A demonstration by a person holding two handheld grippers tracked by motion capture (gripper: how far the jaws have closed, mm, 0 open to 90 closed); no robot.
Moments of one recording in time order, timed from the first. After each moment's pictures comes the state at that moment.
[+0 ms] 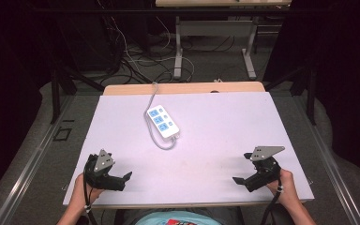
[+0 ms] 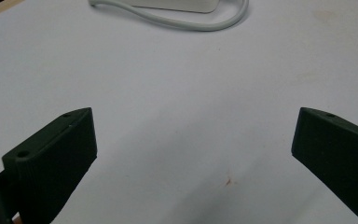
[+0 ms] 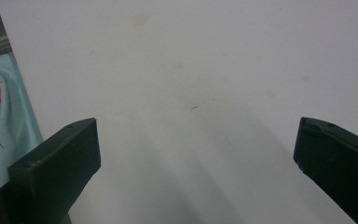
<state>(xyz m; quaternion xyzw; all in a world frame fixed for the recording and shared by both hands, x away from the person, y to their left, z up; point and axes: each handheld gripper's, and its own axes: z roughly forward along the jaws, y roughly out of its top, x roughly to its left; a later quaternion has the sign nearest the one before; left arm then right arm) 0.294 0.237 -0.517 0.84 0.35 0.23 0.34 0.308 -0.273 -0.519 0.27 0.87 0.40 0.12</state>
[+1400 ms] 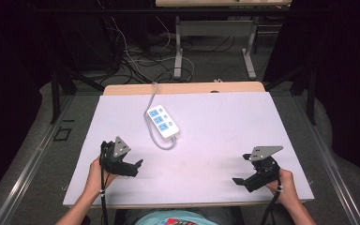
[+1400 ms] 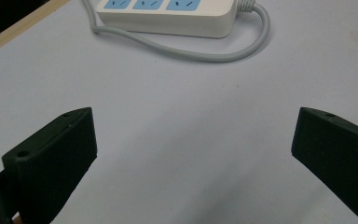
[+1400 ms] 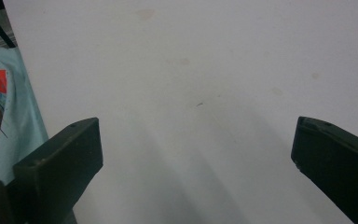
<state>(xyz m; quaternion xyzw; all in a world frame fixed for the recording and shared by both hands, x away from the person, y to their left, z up) 0.336 0.200 -0.514 0.85 0.34 0.25 0.31 0.309 -0.272 -0.519 0.26 0.88 0.39 0.10</state>
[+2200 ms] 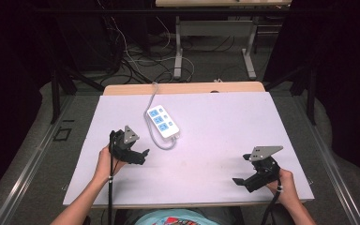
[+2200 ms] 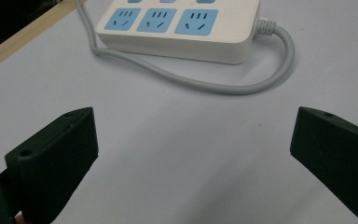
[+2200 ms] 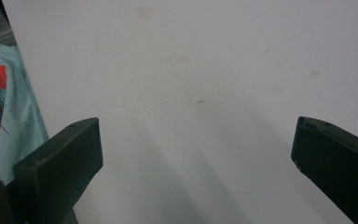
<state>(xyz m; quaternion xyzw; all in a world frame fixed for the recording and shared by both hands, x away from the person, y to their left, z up) 0.375 0.182 -0.512 0.86 0.33 0.25 0.30 0.309 -0.273 -0.519 0.26 0.88 0.39 0.10</state>
